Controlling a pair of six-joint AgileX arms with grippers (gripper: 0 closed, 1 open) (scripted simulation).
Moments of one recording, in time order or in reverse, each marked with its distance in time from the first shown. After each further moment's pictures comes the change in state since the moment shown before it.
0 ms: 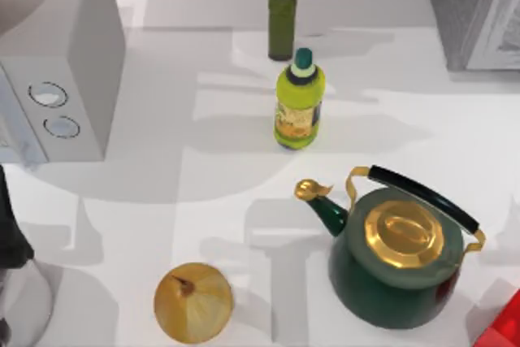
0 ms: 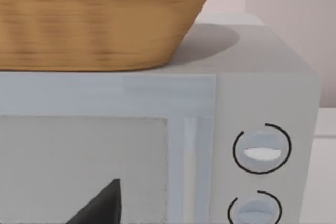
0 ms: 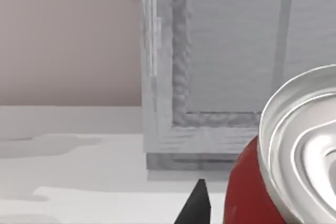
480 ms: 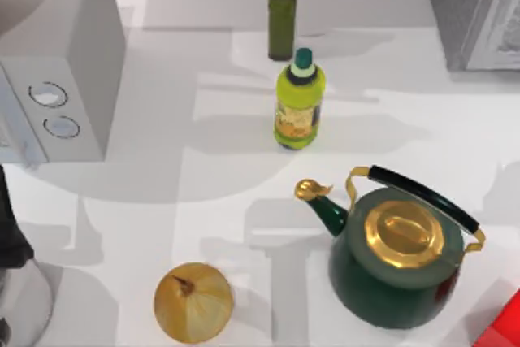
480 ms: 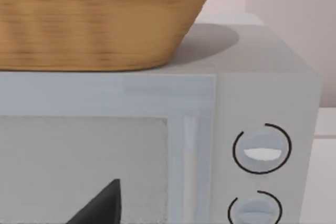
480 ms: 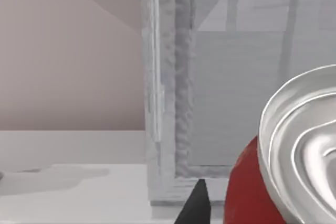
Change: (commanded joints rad) left arm 0.000 0.000 0.000 0.000 0.000 0.000; right arm 0.044 0.323 0.374 -0.110 0.047 0.012
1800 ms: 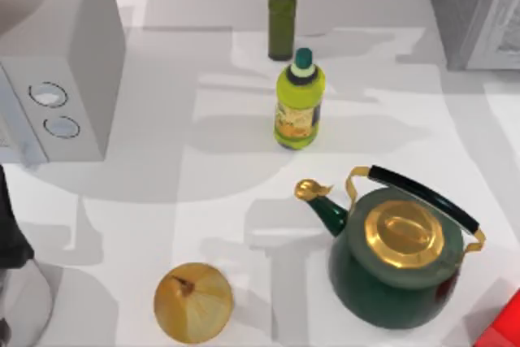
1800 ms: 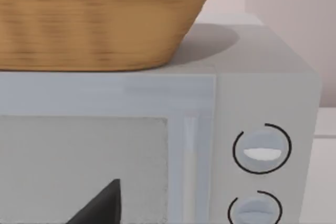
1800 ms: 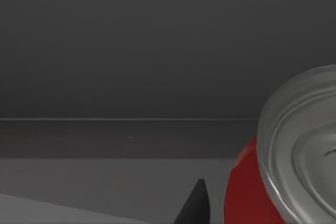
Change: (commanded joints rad) left arm 0.000 0.000 0.000 0.000 0.000 0.000; right arm 0.138 1.002 1.370 -0.312 0.148 0.004
